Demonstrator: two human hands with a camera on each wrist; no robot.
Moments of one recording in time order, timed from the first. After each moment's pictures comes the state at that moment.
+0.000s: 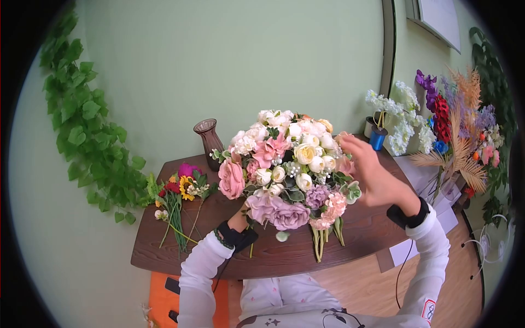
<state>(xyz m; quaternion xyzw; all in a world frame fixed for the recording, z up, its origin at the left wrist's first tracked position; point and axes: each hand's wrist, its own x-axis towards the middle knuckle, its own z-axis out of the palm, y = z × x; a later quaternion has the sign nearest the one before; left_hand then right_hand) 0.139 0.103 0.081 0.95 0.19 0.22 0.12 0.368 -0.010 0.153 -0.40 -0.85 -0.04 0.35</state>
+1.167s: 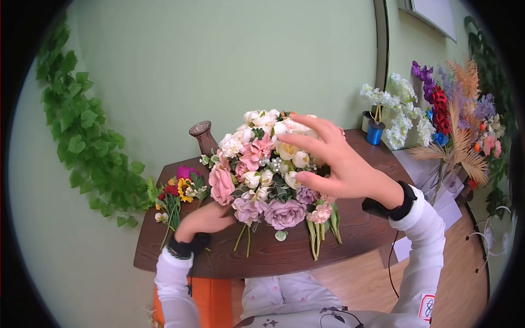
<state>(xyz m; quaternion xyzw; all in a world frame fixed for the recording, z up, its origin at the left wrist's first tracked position) 0.007 0.087 0.082 0.96 0.24 0.10 0.14 0.313 -0.006 0.191 -0.32 -0.86 -0.11 0.39</state>
